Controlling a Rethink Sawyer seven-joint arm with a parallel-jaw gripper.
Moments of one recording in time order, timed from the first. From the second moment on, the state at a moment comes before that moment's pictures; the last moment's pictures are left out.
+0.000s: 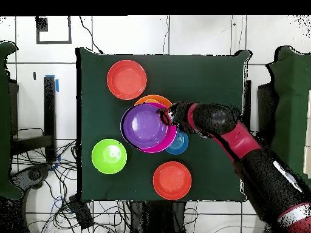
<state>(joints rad) -0.93 -0.54 0.69 1.83 0.11 0.63 0.80</state>
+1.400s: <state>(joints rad) -0.90 -0.52 0.69 1.69 0.11 0.69 0.80</state>
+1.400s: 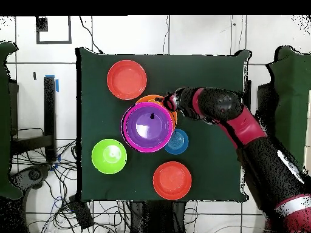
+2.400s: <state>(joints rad) -0.82 -0.70 0.65 1.61 0.07 0.85 0.80</state>
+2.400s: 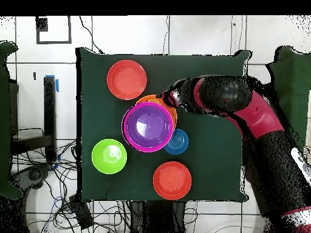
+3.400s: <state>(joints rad) -0.47 -0.72 0.42 1.52 -0.08 0.84 0.98</state>
